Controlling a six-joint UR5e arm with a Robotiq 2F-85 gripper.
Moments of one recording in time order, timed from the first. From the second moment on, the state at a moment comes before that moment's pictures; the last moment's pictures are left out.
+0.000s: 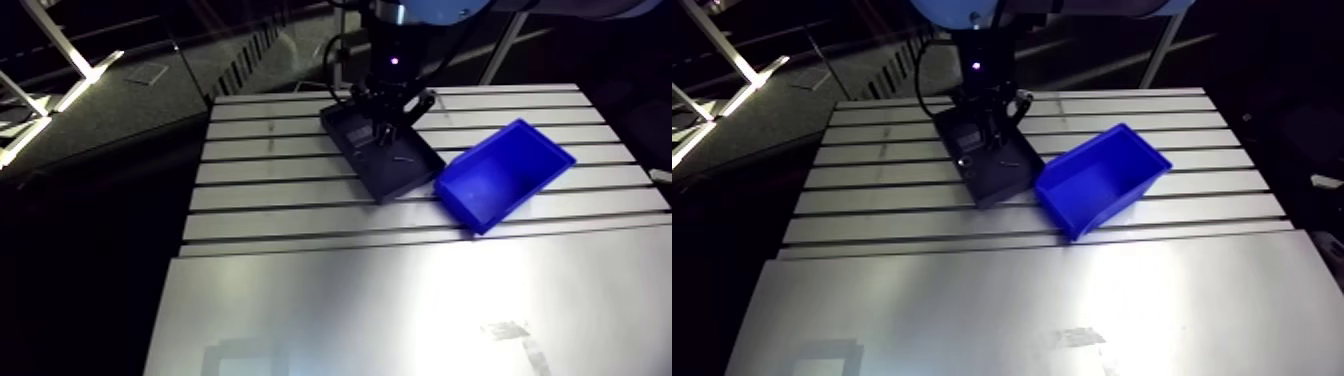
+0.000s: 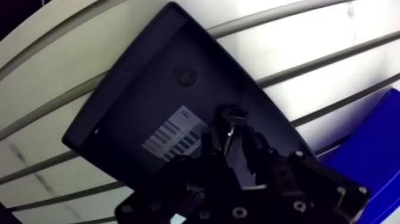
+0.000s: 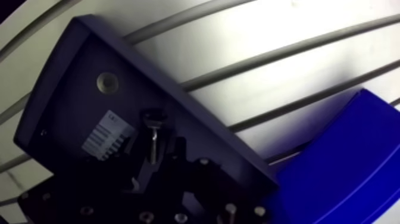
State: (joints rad) arm -0.09 -1.03 1.71 -2.12 -1.61 -1.30
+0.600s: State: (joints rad) arm -0.09 -1.03 1.71 -2.13 -1.61 -1.31
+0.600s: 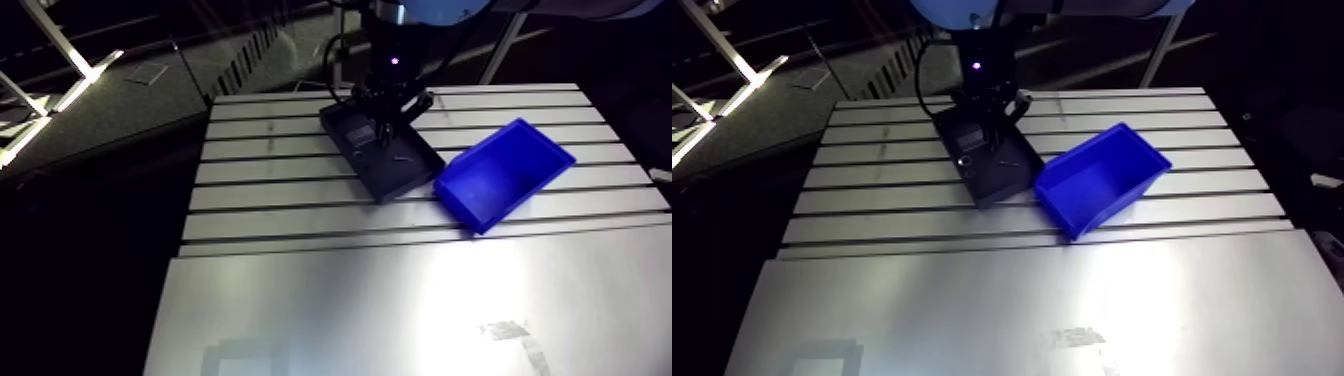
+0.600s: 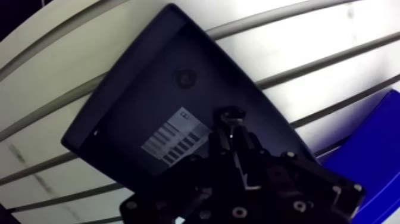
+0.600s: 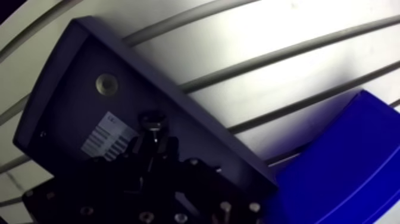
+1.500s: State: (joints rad) arm -0.09 -1.04 1.72 -2.17 -1.61 -1.31
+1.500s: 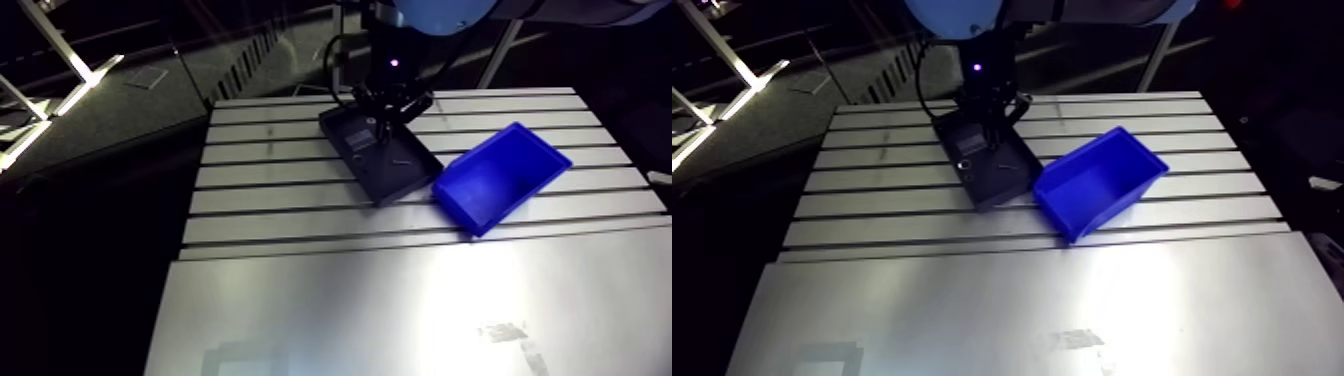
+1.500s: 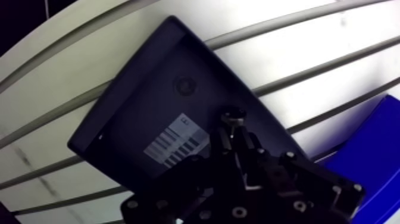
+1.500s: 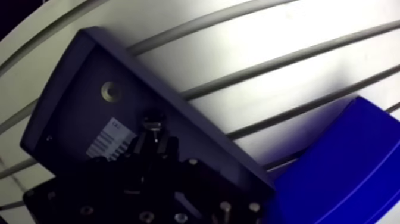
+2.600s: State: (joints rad) arm -0.09 -1.24 1.69 -2.01 -1.62 -1.42
